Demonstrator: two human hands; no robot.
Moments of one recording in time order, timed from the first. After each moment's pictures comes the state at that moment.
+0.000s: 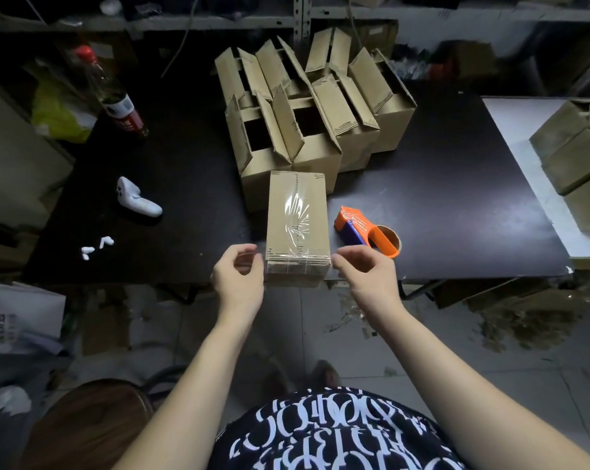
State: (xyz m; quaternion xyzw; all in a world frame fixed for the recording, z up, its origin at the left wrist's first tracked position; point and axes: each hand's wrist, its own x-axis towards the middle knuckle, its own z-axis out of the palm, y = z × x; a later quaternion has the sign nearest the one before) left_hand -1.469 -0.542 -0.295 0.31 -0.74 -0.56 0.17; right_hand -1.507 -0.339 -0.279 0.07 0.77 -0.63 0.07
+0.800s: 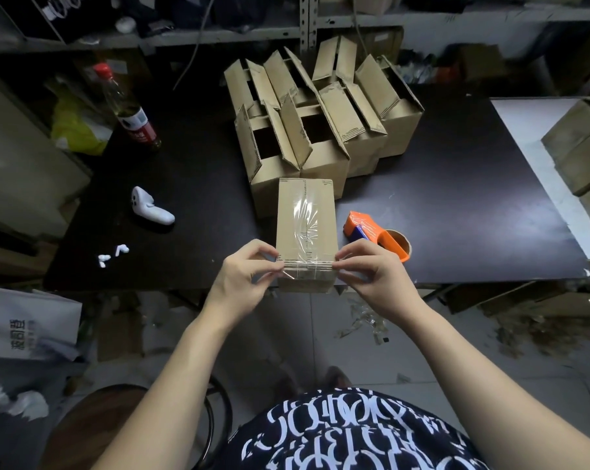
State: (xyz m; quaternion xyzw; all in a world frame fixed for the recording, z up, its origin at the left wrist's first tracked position) left_hand -1.468 -0.591 -0.282 -0.10 -0.90 -0.40 0.15; right_hand -1.525 -0.320 -0.277 -0.26 0.85 -0.46 0.02
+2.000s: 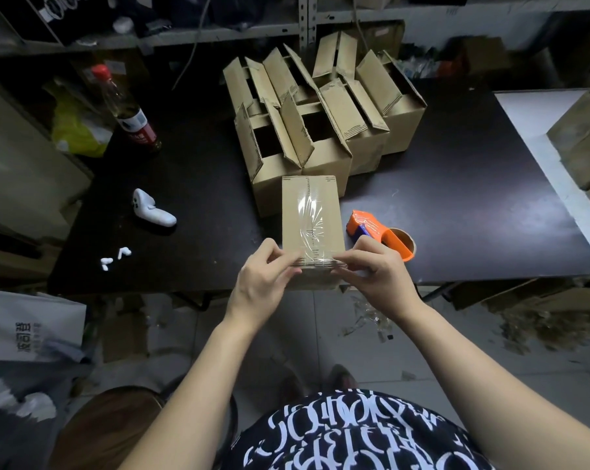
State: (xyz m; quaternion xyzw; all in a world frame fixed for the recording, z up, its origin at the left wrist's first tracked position) left_hand -1.475 -0.566 -0.292 -0.09 -0.93 -0.31 0.18; right_hand -1.533 -0.328 -0.295 -0.28 0.86 -0.42 -0.07
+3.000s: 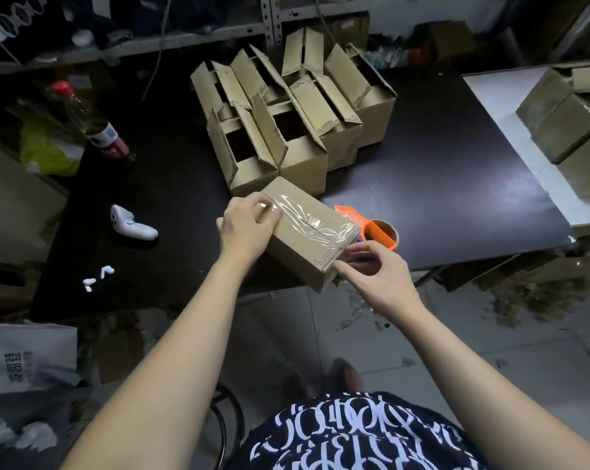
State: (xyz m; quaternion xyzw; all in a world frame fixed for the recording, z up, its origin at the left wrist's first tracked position) left_hand -1.566 -0.564 -0.252 0.13 -0.93 -0.35 0.02; right_hand -1.503 -0.319 -0.270 0.04 0.83 -0.55 0.06
